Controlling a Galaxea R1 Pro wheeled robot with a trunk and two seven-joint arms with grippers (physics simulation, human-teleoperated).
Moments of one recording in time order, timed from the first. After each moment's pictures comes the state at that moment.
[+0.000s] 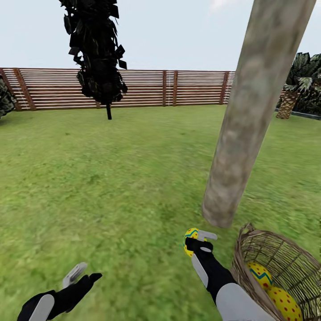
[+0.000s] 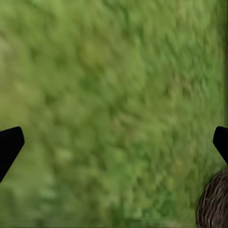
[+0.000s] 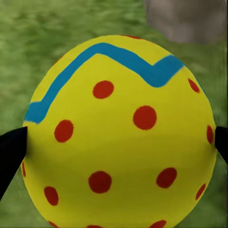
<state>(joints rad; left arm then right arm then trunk) -0.14 0.13 0.19 -1.16 0.86 0.72 0.10 -0.63 0.17 0.00 -0.53 -0.11 0.13 -0.32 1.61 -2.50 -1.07</state>
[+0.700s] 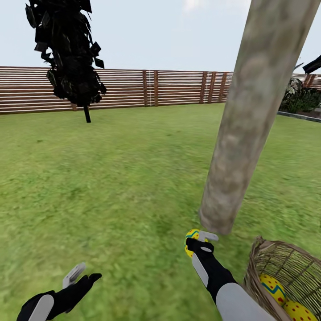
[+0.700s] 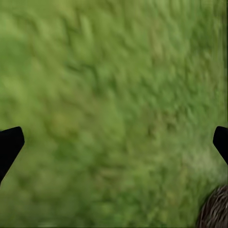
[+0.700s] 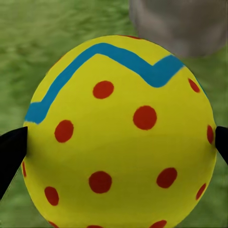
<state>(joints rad) -0.14 0.13 0.19 -1.16 0.86 0.72 0.10 -0.63 0.17 0.00 -0.53 -0.15 0.14 -0.34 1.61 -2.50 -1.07</state>
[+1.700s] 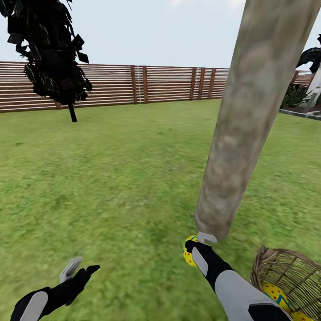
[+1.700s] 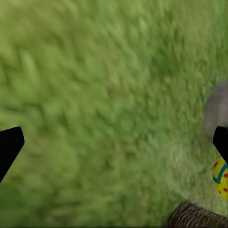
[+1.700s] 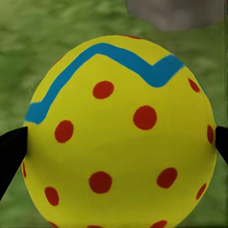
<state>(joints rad) -0.14 0.13 0.24 -1.20 0.96 0.74 0.10 -0.74 0.16 -0.01 -0.36 -0.24 0.22 -0.34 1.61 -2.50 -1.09</state>
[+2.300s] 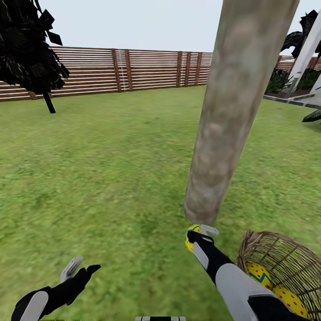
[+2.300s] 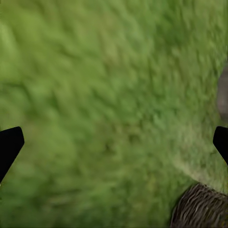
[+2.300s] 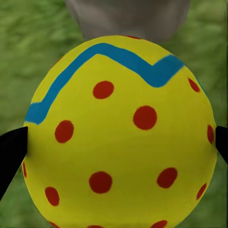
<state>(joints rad) -0.14 0.12 0.24 -1.21 0.96 0.74 0.10 -0.78 0.15 -0.01 -0.33 -0.25 0.08 -0.34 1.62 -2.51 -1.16</state>
